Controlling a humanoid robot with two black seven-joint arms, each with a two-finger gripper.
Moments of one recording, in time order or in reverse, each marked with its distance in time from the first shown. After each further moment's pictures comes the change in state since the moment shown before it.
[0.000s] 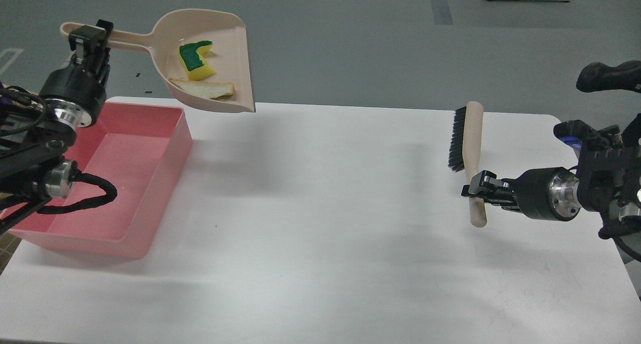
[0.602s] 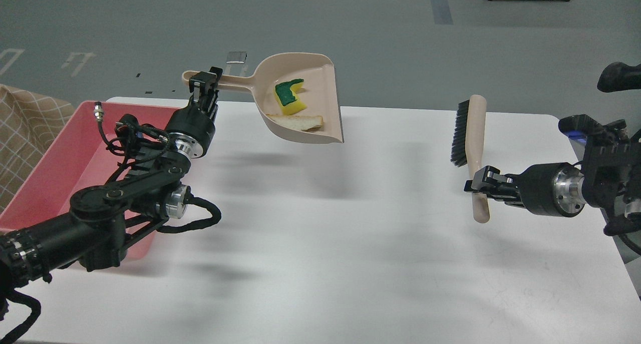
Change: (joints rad) left arm 0.010 -0.433 0.000 0.163 0.019 0.037 0.000; right arm 0.005 -0.017 0.003 0.013 0.002 0.000 0.000
